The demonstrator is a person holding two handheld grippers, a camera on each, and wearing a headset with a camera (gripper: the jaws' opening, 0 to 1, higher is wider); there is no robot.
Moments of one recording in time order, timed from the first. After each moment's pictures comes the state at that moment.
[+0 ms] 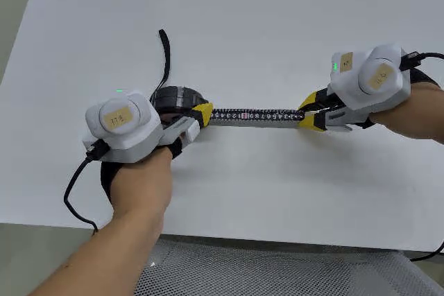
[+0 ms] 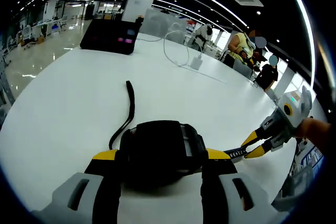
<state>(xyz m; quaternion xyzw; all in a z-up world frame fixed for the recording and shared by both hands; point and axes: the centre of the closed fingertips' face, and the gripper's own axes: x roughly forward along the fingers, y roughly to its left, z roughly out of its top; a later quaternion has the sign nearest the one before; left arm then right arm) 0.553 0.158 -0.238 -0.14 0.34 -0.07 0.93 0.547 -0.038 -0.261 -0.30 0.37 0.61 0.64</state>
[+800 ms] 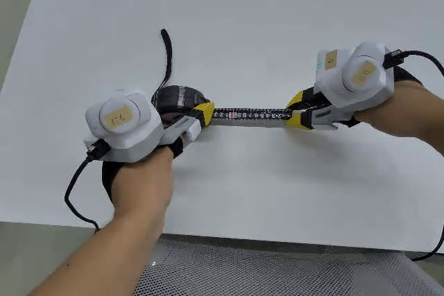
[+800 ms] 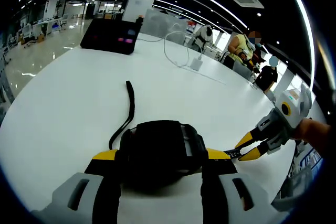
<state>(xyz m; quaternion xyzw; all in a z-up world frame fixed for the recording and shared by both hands) 0.553 0.158 -0.239 -0.15 0.34 -0.07 0.93 0.547 -0.013 -0.260 -0.29 0.36 0.62 0.64</state>
